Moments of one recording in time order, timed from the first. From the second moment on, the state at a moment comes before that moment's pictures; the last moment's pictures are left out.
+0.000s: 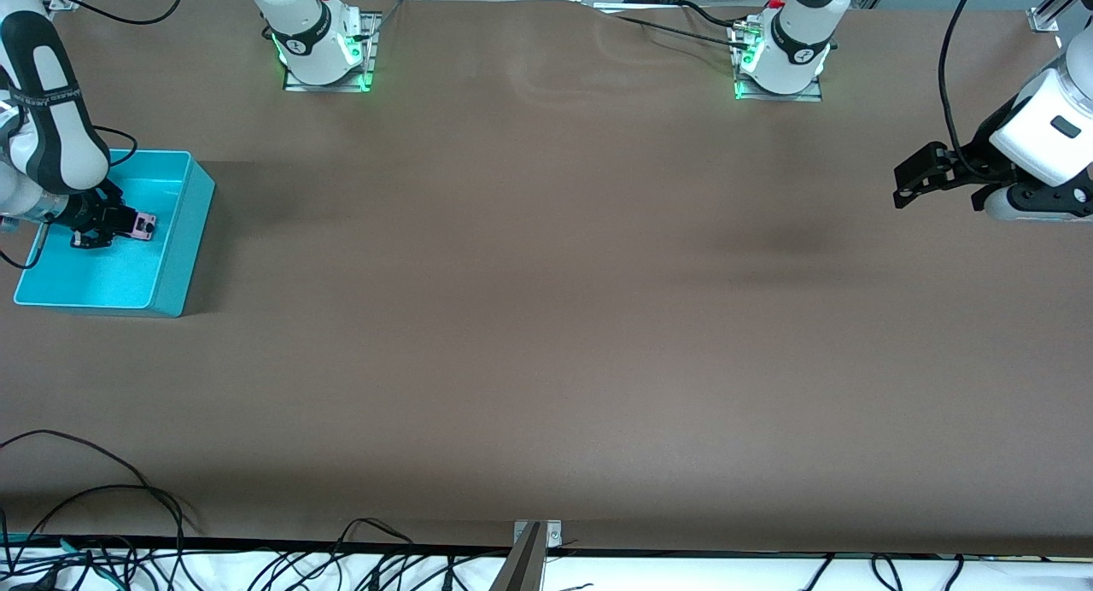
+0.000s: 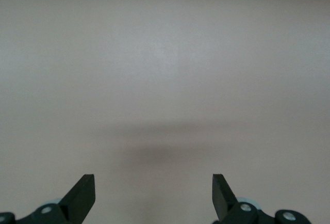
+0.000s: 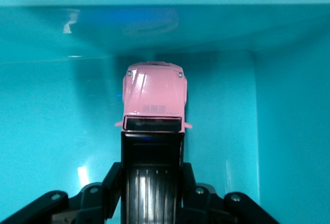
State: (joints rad) left arm -0.03 0.06 -0.08 -1.50 0.00 1.56 -0.08; right arm -0.31 0.39 -0.27 -2.14 -0.06 2.38 1.16
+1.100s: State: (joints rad) left arm -0.03 0.06 -0.08 -1.49 0.00 1.56 -0.08; right arm -0.30 0.28 -0.16 -1.99 -0.04 2.05 1.16
